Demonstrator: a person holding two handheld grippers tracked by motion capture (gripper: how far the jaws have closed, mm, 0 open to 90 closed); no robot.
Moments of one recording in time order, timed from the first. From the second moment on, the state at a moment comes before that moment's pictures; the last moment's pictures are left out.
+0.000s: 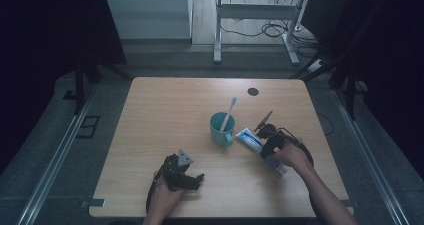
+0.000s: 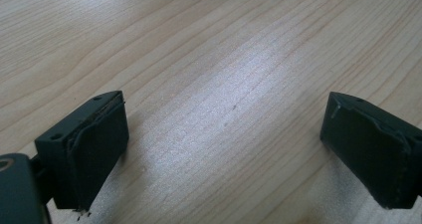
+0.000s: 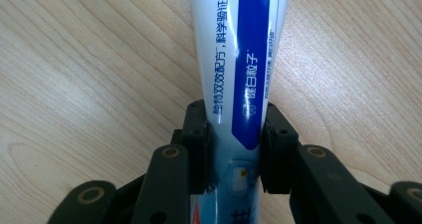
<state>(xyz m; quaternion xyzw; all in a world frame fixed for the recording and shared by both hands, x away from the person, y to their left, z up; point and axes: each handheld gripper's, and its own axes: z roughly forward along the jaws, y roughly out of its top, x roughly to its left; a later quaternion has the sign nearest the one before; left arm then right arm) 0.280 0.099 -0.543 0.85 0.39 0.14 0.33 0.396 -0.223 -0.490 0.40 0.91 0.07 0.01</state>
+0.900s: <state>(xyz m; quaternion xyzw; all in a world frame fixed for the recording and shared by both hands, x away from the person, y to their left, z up) 0.280 0.099 -0.543 0.85 0.39 0.14 0.33 0.372 -0.257 -0.464 0.41 0.89 0.19 0.06</state>
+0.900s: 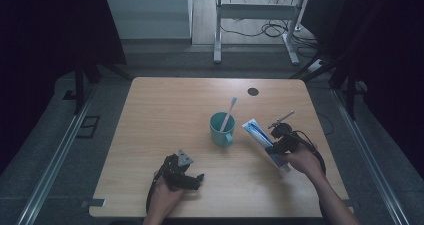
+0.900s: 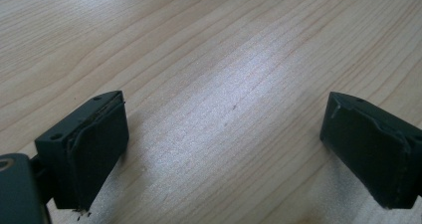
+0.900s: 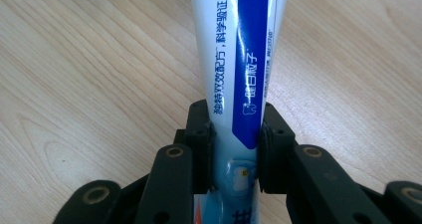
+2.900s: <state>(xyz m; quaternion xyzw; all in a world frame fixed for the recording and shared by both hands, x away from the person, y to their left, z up) 0.280 0.099 -0.543 0.85 0.39 0.14 0.33 0.358 -0.229 -0.402 0.35 0.80 0.45 0.17</state>
